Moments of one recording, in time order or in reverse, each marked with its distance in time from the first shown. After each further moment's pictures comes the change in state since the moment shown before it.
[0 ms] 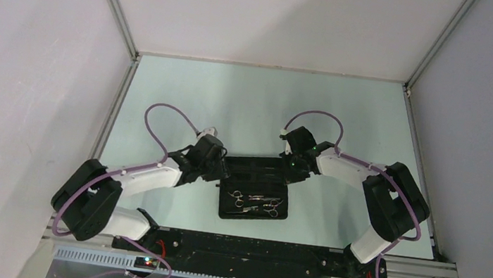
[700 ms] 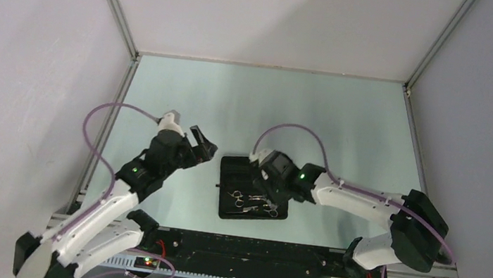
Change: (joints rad) left arm 0.132 -0.506 -0.005 -0.159 -0.068 0.064; right arm 0.333 -0.222 -0.019 -0.126 0.208 -0.092
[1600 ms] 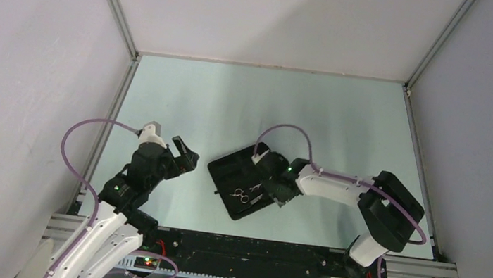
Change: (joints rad) left arm 0.136 -0.294 -0.080 -0.211 -0.028 0.076; right arm 0.057 0.194 0.016 -0.076 0.167 -0.066
